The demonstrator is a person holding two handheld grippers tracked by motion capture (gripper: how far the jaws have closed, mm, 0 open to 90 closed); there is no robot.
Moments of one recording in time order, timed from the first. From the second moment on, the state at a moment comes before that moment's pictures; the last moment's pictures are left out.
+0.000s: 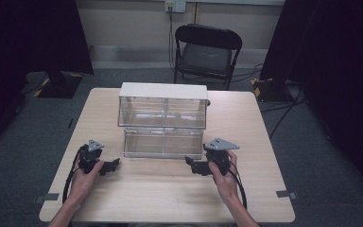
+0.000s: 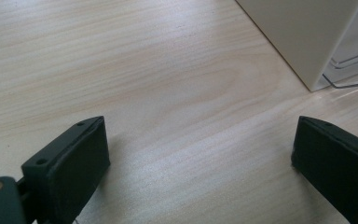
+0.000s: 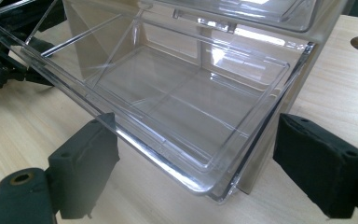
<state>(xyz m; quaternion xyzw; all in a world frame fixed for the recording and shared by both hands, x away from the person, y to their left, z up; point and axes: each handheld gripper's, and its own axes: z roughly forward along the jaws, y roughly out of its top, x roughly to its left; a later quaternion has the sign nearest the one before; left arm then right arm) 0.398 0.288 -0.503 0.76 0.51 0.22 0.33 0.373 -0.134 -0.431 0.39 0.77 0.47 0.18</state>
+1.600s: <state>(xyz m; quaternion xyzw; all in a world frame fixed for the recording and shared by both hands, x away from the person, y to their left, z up) 0.398 0.288 -0.503 0.76 0.51 0.22 0.33 0.393 -0.132 -0.419 0.41 0.76 0.46 0.18</state>
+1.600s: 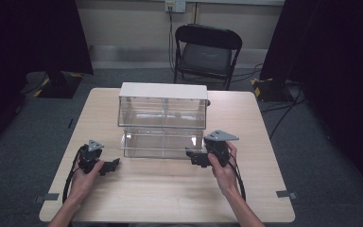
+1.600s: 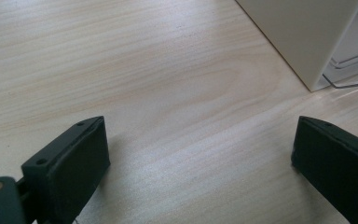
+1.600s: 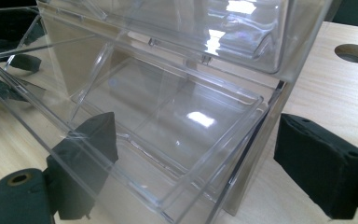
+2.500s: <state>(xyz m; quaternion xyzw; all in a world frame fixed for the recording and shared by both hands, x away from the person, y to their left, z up) 0.398 0.288 -0.503 0.76 0.51 0.22 0.33 0.403 -0.128 -0.411 0.41 0.75 0.47 0.19</state>
